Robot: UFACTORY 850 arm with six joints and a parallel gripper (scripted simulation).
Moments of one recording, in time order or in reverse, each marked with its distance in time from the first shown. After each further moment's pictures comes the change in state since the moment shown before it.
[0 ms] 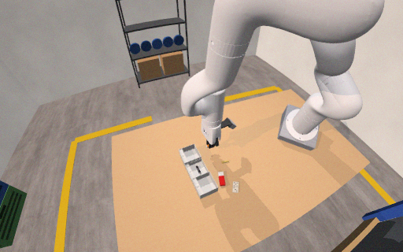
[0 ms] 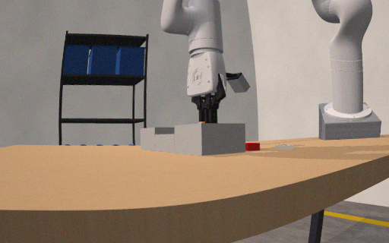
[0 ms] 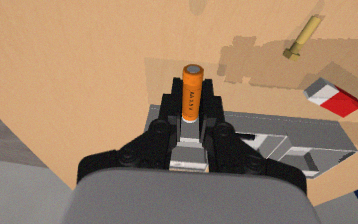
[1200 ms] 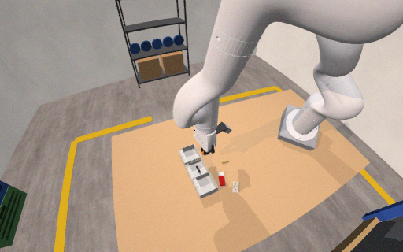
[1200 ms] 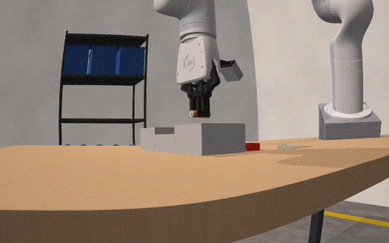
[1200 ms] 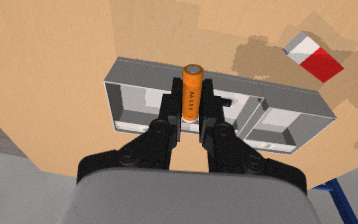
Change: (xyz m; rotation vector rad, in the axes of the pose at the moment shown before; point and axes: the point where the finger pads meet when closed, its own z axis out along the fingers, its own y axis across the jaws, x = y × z) arm -0.047 0.034 -0.021 -0.001 -0.002 -0.090
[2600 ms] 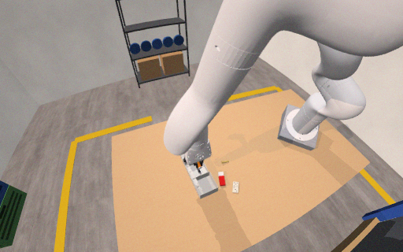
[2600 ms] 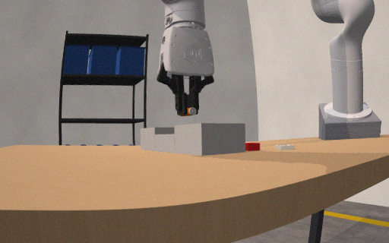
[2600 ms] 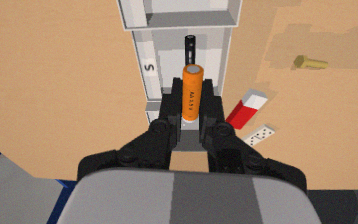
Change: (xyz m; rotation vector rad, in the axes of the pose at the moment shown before) arm -0.061 0.035 0.000 -0.012 0.044 -1.374
